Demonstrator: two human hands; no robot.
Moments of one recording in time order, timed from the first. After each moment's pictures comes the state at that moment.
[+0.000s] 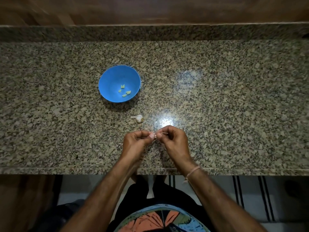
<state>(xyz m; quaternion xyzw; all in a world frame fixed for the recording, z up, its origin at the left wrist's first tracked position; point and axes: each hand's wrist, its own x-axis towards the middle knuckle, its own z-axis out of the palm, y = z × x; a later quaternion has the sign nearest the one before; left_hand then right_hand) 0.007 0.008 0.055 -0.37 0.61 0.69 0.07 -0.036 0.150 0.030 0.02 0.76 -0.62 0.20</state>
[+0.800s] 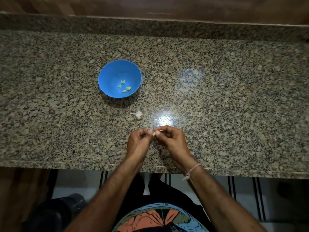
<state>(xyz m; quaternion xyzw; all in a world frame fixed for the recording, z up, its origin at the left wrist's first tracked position) 0.004 0.024 0.041 -0.41 0.63 0.65 0.08 -0.037 0.154 0.032 0.09 0.63 -0.70 0.32</state>
